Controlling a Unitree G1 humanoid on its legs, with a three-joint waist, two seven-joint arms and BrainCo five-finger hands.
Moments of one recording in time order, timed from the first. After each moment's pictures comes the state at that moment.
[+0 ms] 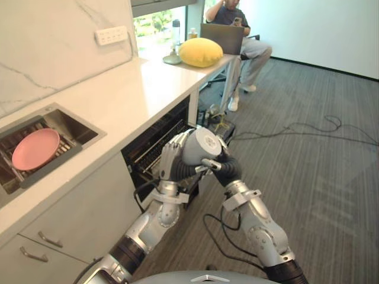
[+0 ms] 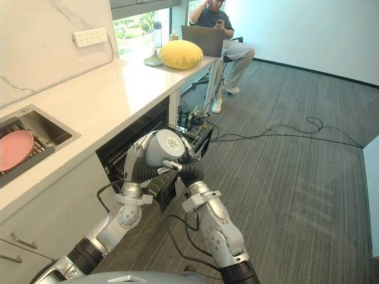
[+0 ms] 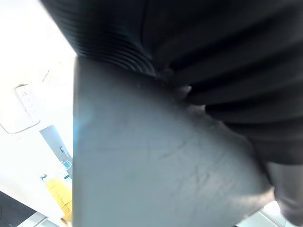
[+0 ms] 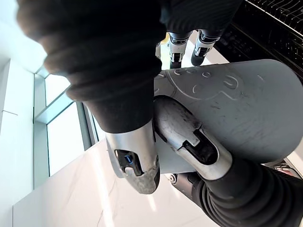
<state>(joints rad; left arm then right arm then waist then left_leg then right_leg) -0.17 0.08 -0.57 0.18 0.66 -0.21 0.73 0.04 -0.20 0.23 -0.29 0.74 0.10 0.08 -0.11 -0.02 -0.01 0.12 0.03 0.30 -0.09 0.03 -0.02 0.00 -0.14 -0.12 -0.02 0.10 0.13</state>
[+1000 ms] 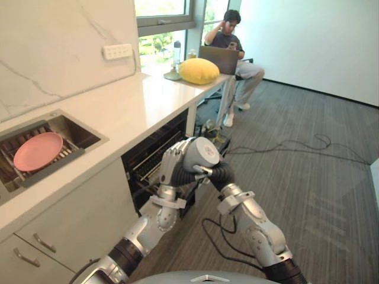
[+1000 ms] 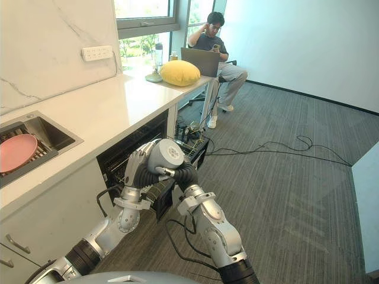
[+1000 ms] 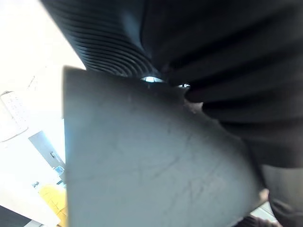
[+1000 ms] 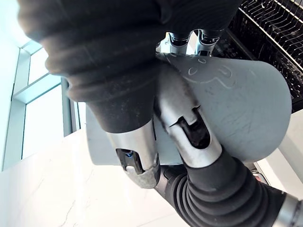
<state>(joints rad) -0.17 0.11 -0.61 0.24 0.69 -0.20 0.72 0.03 -0.20 0.27 -0.26 0.65 0.16 0.04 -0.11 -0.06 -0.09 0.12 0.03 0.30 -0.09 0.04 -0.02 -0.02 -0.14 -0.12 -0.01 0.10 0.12</state>
